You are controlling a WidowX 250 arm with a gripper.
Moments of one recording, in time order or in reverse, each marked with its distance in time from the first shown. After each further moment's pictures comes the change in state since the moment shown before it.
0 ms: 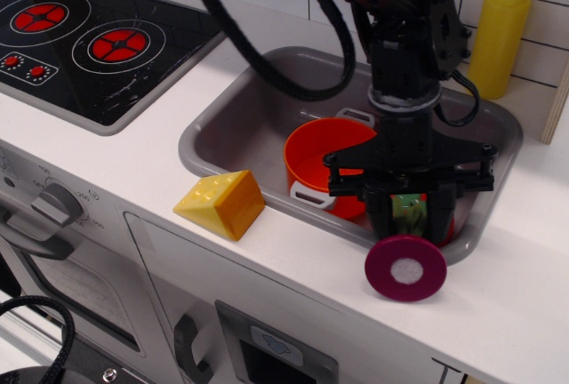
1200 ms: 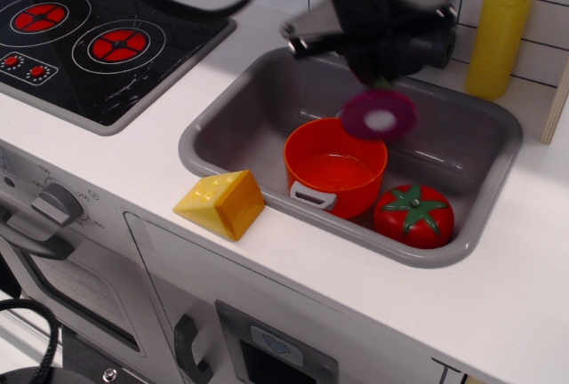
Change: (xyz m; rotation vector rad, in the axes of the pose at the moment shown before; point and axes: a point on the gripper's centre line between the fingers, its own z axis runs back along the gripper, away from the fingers) arm 0.084 0.032 0.090 -0.100 -0.543 0.086
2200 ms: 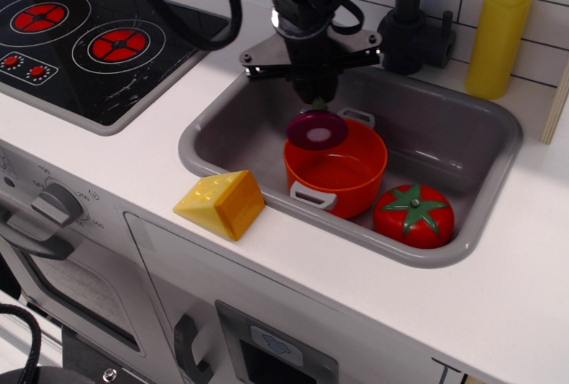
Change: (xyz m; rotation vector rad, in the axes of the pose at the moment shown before) arm 0.009 0.035 -0.063 0.121 -0.044 -0.013
